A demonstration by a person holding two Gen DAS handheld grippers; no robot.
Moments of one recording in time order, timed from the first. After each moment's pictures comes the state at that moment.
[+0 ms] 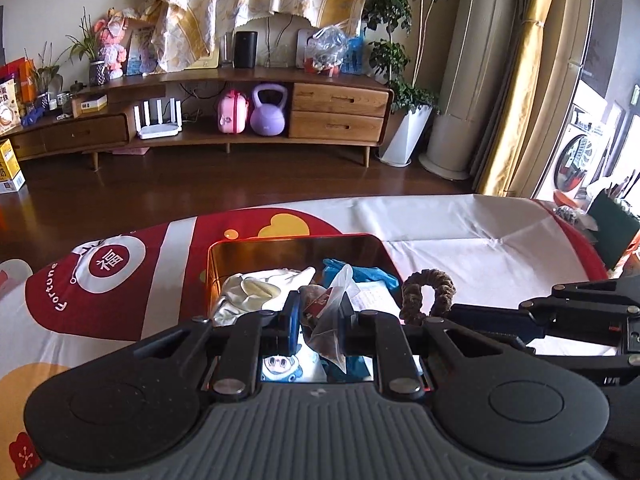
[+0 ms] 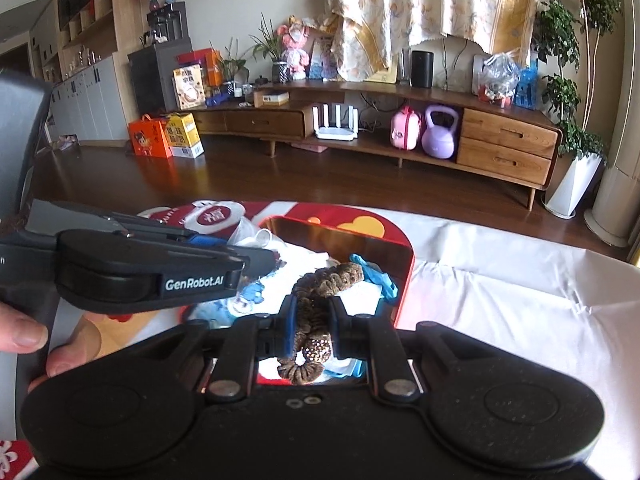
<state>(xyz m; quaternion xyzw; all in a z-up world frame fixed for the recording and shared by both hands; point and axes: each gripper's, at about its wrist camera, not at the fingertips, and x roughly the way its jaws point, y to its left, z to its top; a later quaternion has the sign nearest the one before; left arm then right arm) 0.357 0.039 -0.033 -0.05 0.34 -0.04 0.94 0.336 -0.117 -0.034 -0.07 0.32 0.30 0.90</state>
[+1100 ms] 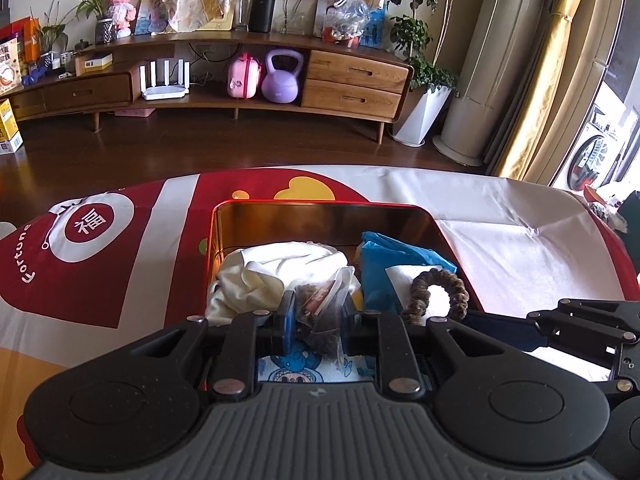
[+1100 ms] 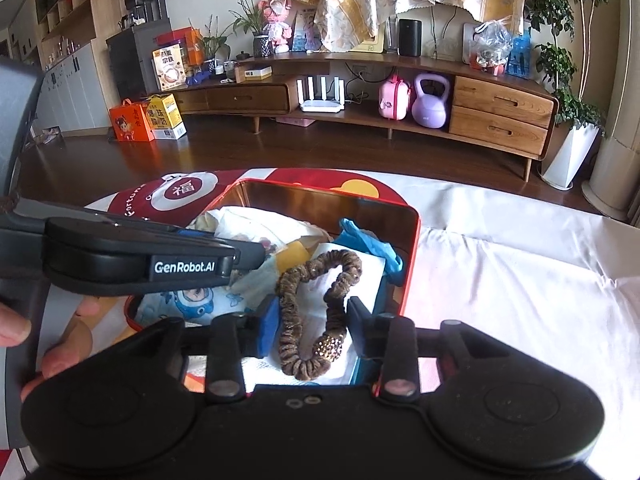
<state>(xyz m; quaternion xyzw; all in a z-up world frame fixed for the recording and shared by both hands) 0.399 0.060 -0.085 -0.08 0.38 -0.03 0.92 0.369 -0.103 -0.076 -0.07 0.35 0.27 0.89</state>
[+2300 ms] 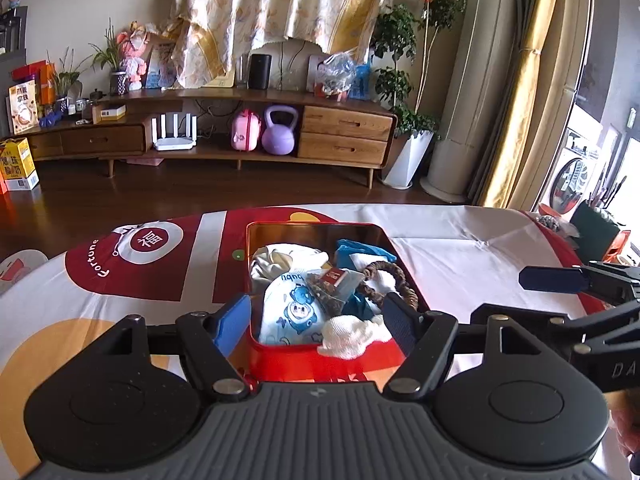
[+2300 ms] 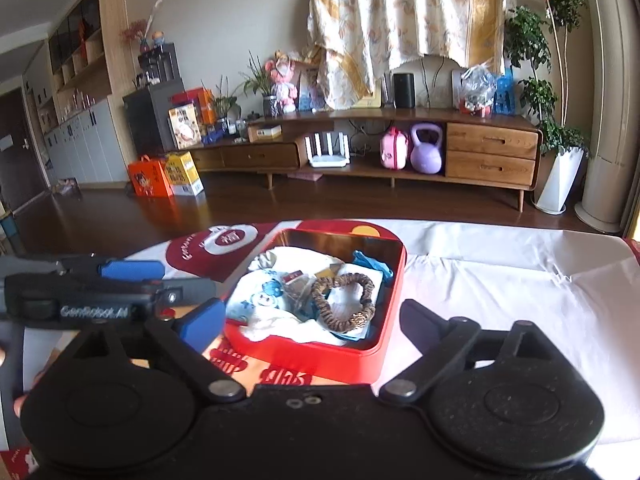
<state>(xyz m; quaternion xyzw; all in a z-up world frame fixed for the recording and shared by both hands) 0.257 0.062 -0.019 -0.07 0.30 -0.03 0.95 0.270 -0.152 -0.015 -0.01 0.28 0.29 0.92</state>
